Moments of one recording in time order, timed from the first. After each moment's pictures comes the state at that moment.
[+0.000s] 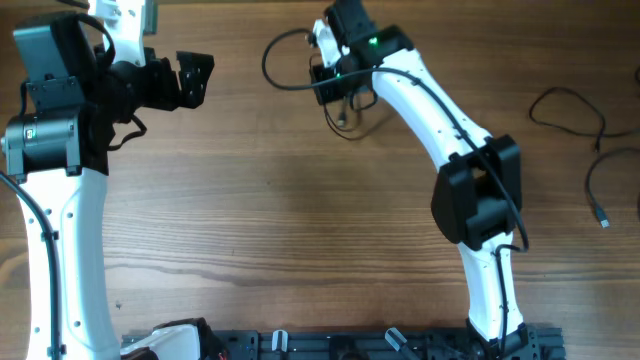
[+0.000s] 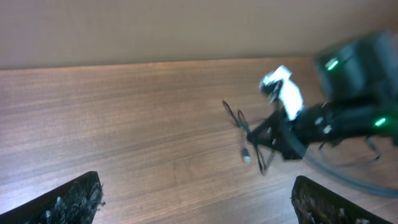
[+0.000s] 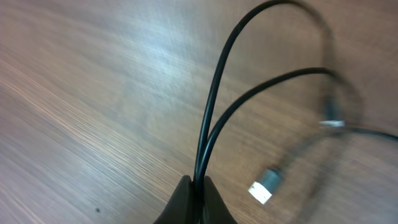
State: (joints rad) left arm 0.13 1.40 1.57 -0.85 0.47 0.08; right arm 0.46 2.29 2.11 -0.93 -0.26 0.11
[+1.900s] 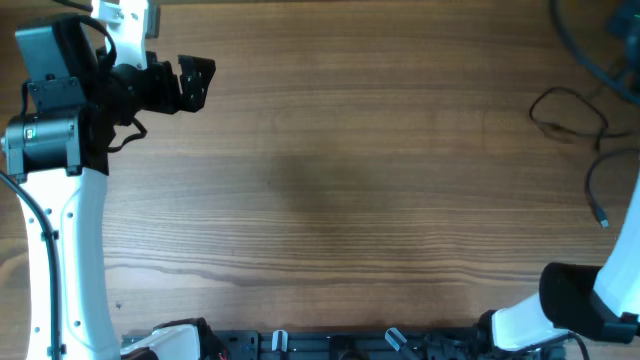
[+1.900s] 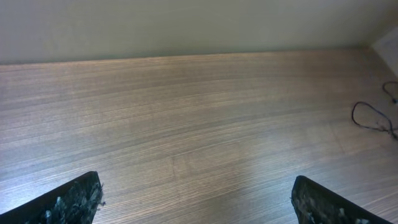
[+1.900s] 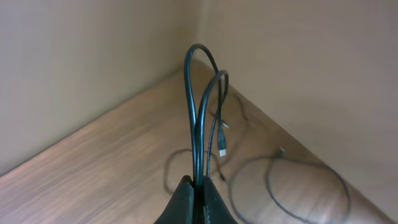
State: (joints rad) left arm 0.13 1.40 1.57 -0.87 0.47 0.10; right arm -0.09 1.72 2.42 -1.38 0.60 0.34
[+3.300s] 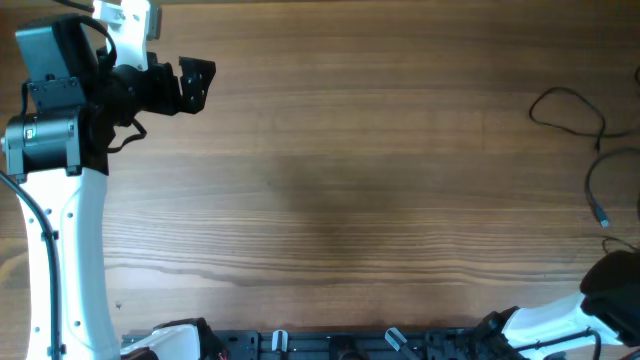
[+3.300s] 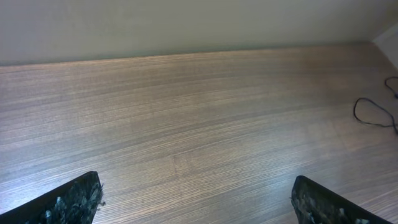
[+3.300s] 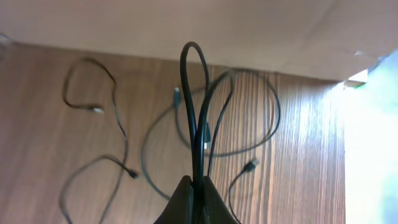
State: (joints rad) left arm 0.13 1.40 1.57 -0.87 0.47 0.11; right arm -0.74 1.78 2.12 -1.35 0.39 0.58
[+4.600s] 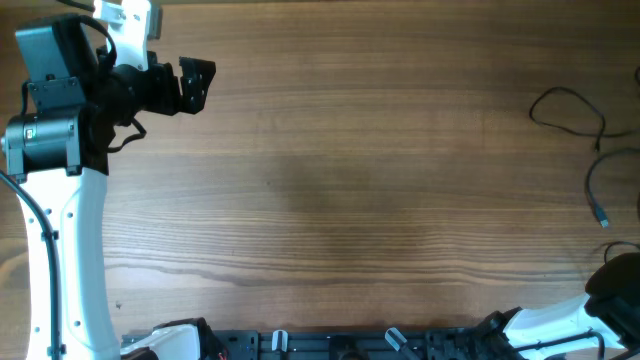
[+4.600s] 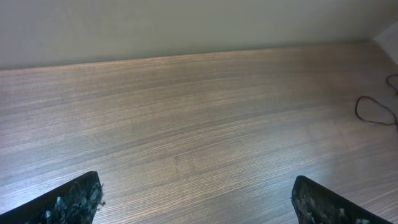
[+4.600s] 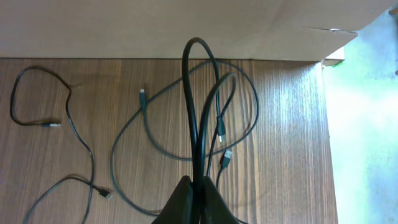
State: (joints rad) left arm 0.13 1.40 1.57 -0.87 0.47 0.13; right arm -0.82 1.78 2.00 -1.29 0.42 0.63
